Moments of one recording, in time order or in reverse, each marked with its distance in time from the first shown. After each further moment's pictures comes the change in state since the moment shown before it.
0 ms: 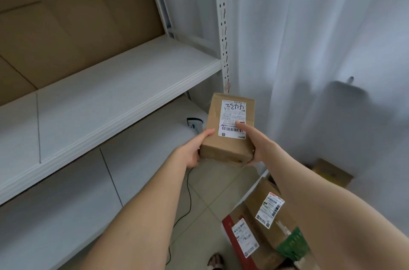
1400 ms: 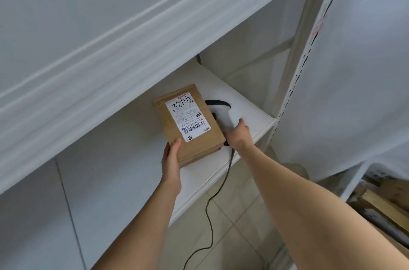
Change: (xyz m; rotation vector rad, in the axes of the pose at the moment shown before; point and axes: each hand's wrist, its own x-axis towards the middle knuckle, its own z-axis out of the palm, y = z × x) left_hand 0.407 -0.067 -0.218 -0.372 0.411 0.273; right_hand 0.509 0.032 0.131 -0.555 0.332 -0.174
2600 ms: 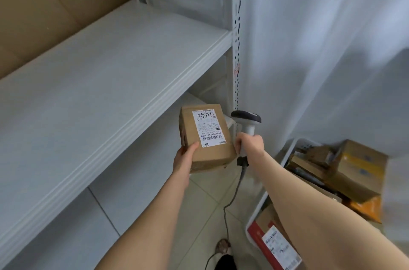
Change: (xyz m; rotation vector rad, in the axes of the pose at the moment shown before) left_hand -0.218 0.092 0.030 0.304 -0.142 -0.130; right_hand -0.265 -0.018 -0.160 0.531 0.205 0.239
